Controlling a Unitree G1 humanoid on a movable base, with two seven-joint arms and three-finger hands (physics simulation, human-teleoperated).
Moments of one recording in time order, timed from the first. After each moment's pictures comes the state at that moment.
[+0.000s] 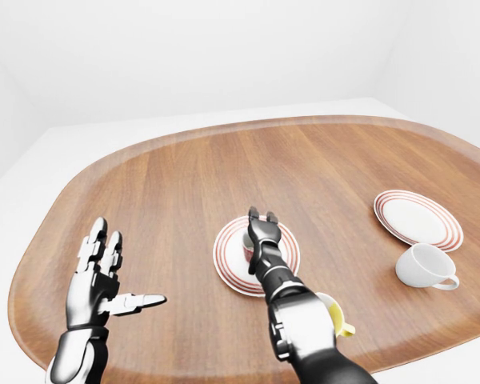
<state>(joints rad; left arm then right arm) 0.37 -0.03 0.07 -0.38 -0.05 -0.09 -0.05 -0.82 0.01 -0.08 1.41 -1.14 0.09 -0.28</state>
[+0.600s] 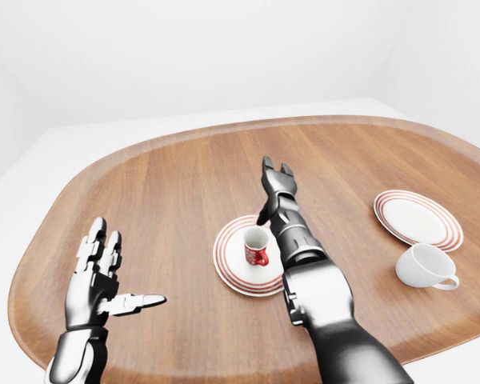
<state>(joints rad) 0.37 -0.03 0.07 -0.39 -0.05 -0.09 -0.05 -1.04 -0.14 -0.01 1.31 -0.94 0.08 -0.18</state>
